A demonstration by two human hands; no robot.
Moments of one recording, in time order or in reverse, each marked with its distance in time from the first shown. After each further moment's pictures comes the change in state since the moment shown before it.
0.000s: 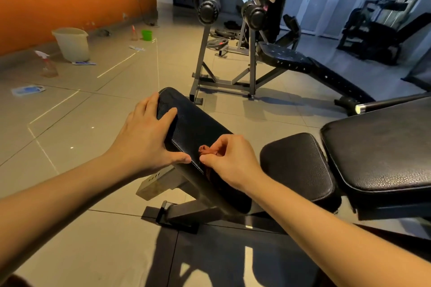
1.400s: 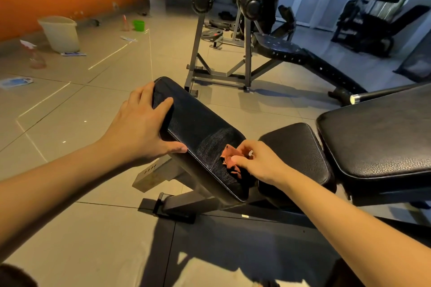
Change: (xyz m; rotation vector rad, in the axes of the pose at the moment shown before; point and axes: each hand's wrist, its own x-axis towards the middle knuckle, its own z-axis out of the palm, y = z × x) left_hand 0.000 -0.002 -0.003 0.004 0.003 0.019; right_hand 0.008 0.079 -0.037 -0.199 -0.161 0.039
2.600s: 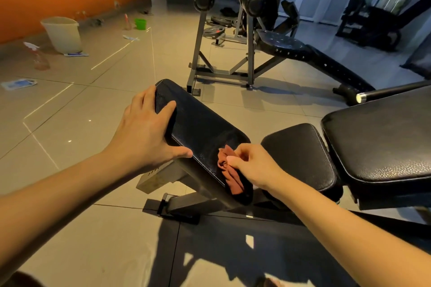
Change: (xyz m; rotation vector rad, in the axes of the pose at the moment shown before) left_hand 0.000 0.005 0.002 -0.056 0.003 -0.029; right_hand 0.001 -0.022 0.017 0.117 0.033 0.100
